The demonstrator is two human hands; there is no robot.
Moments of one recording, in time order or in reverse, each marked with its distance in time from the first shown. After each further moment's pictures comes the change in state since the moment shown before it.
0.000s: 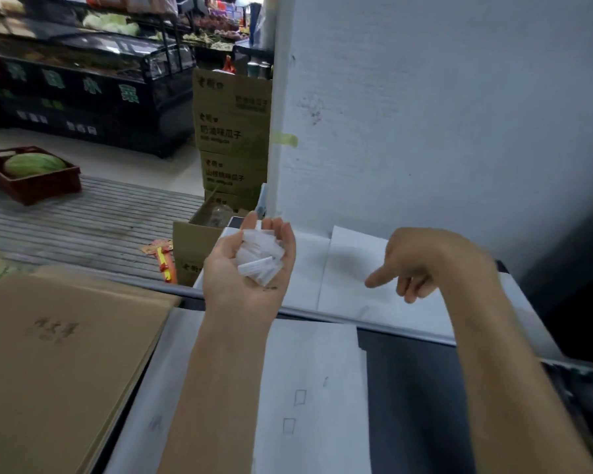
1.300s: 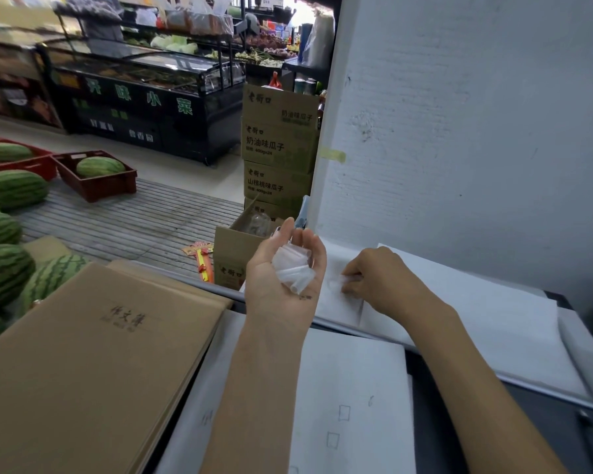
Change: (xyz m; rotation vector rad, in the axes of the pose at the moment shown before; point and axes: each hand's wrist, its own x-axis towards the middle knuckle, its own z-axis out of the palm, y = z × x) left_hand 0.000 0.013 0.006 0.054 0.020 0.050; right_hand 0.032 -0.059 0.067 -0.094 0.334 -0.567
